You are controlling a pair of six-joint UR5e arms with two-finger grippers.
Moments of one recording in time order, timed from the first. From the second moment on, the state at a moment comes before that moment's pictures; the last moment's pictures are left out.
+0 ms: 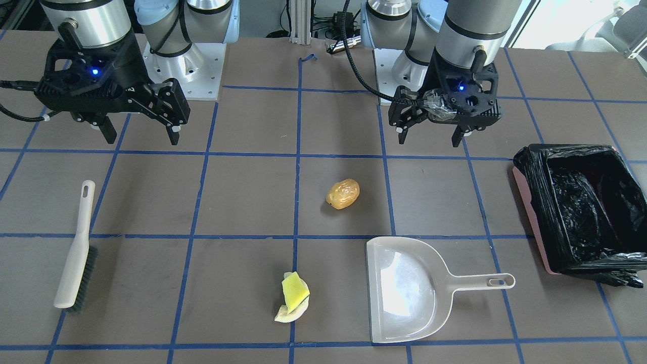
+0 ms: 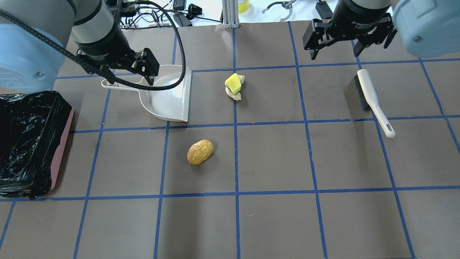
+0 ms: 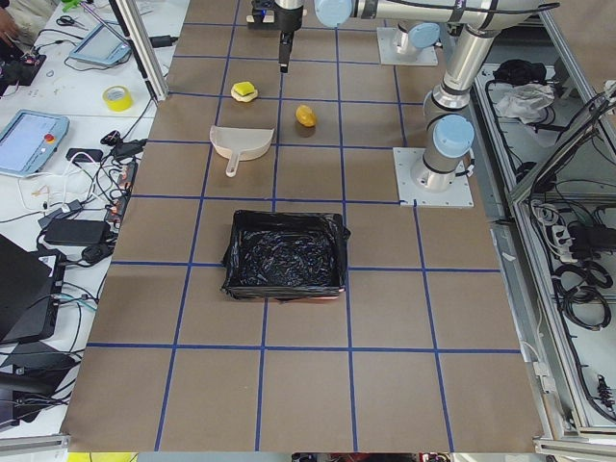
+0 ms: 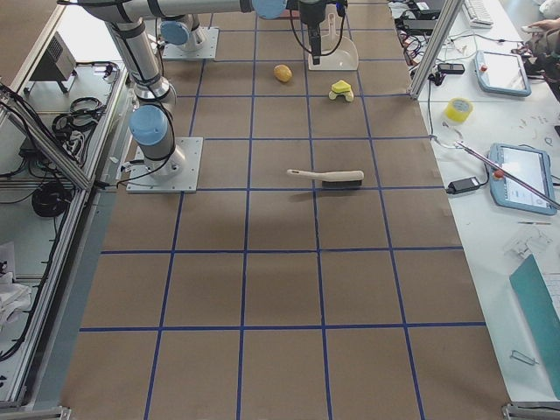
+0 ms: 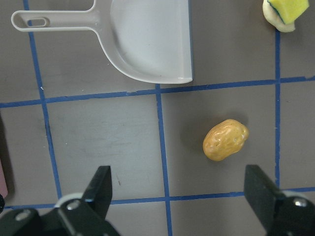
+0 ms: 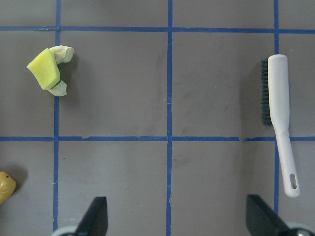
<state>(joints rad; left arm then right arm) -1.63 -1.58 -1.57 -1.47 1.63 0.01 1.61 -1.55 1.51 -1.69 -1.60 0.03</state>
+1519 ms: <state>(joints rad) -1.50 -1.72 -1.59 -1.36 1.60 0.23 1.30 -1.40 1.76 -1.94 -1.60 -0.22</state>
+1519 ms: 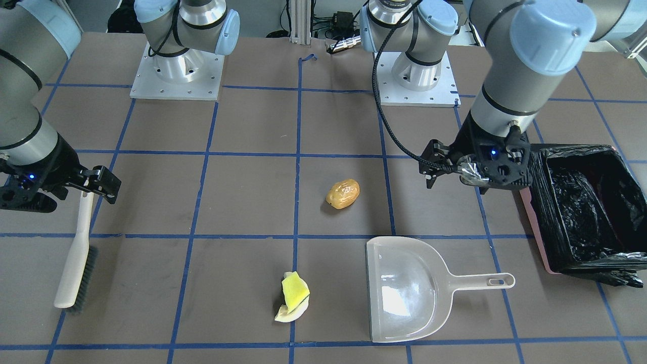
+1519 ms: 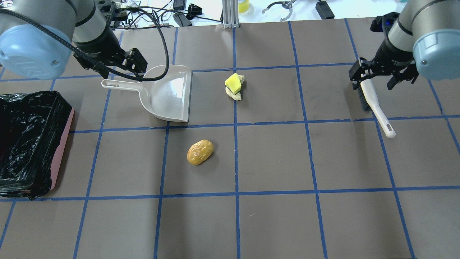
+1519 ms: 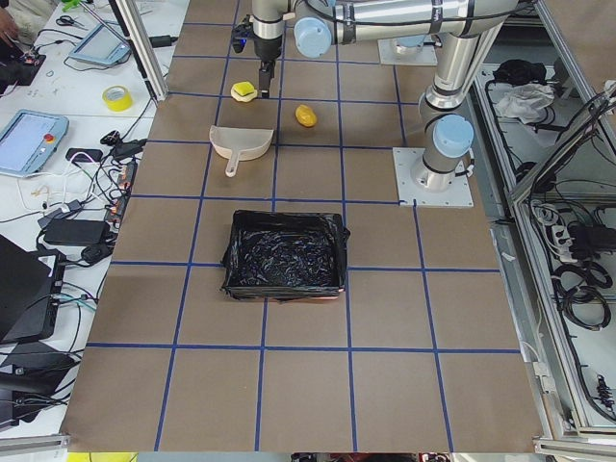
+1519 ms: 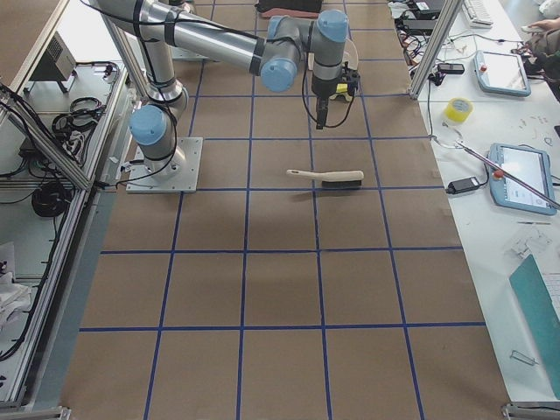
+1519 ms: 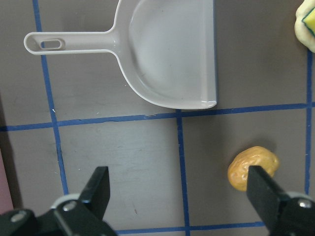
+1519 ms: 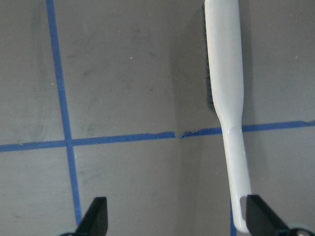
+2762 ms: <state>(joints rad) -1.41 -2.00 -1.58 -1.07 1.57 1.52 1.15 -1.34 2.02 -2.29 -1.60 -0.52</state>
